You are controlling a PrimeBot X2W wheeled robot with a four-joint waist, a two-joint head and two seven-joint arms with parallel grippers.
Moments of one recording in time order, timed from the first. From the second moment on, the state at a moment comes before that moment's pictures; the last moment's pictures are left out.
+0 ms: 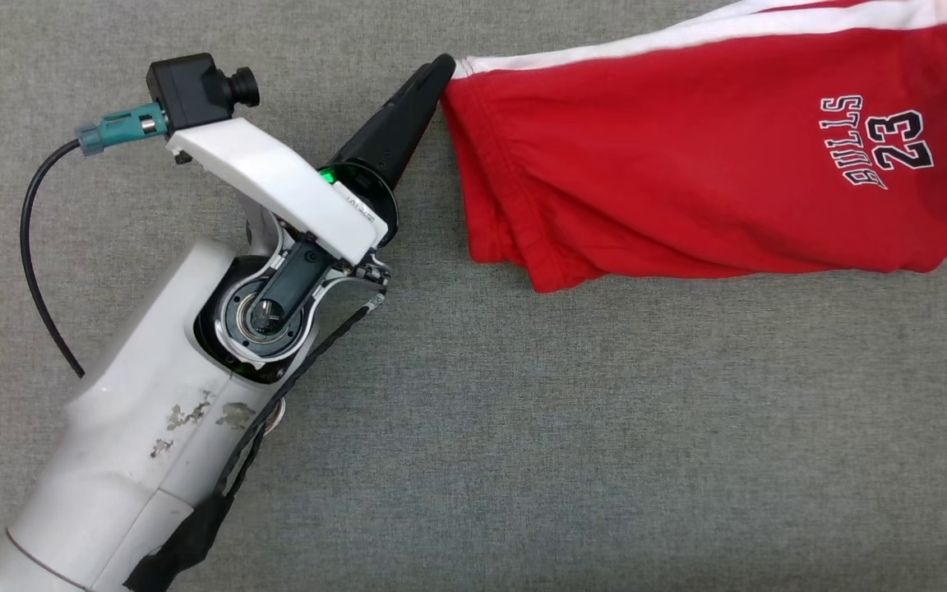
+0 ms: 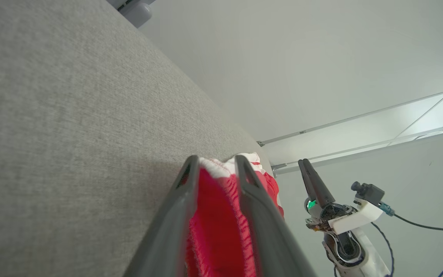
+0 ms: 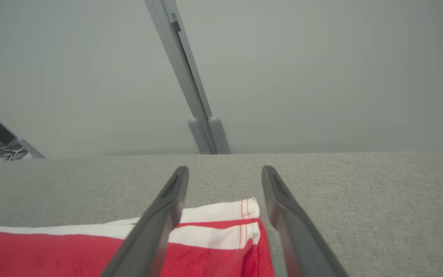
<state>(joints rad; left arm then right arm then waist) -0.81 0.24 -0.63 0.25 -1.54 0.00 0.12 -0.88 -0.76 0.53 0.37 1.04 0.13 0.00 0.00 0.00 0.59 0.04</state>
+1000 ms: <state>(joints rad) -0.22 0.06 -0.52 0.05 -0.30 0.20 -0.26 -0.60 -0.77 0.50 0.67 1.12 0.13 0.06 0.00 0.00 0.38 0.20</state>
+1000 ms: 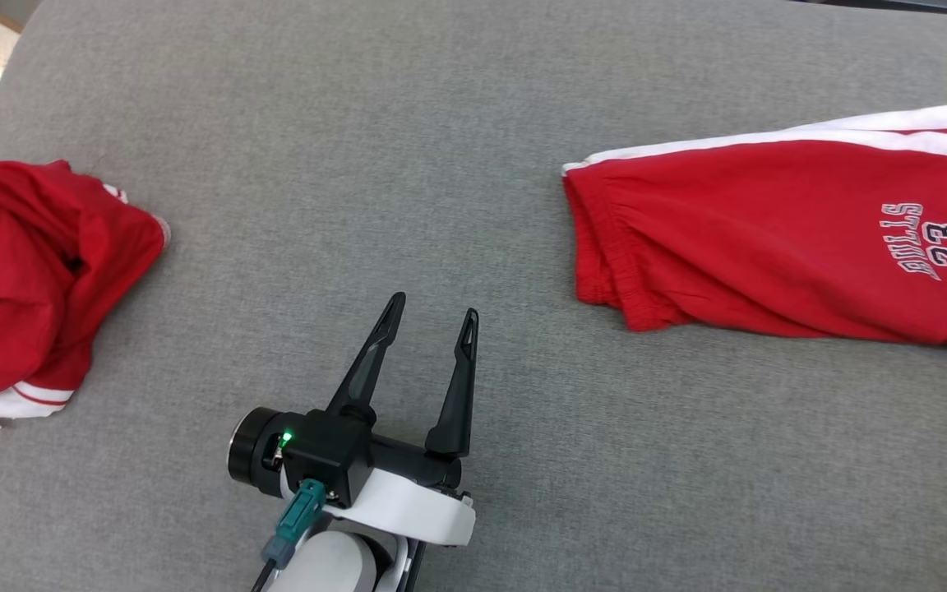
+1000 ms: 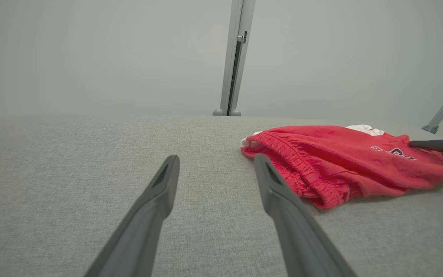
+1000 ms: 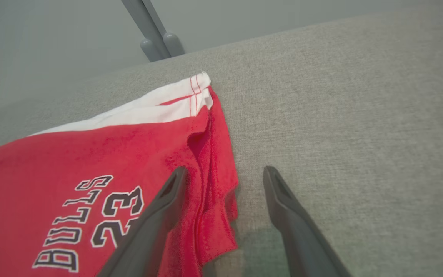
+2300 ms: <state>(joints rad) -0.20 0.05 -0.46 0.10 -0.27 0.14 -0.26 -0.76 -0.83 0.59 0.43 0.77 0.13 0.17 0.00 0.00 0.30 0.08</state>
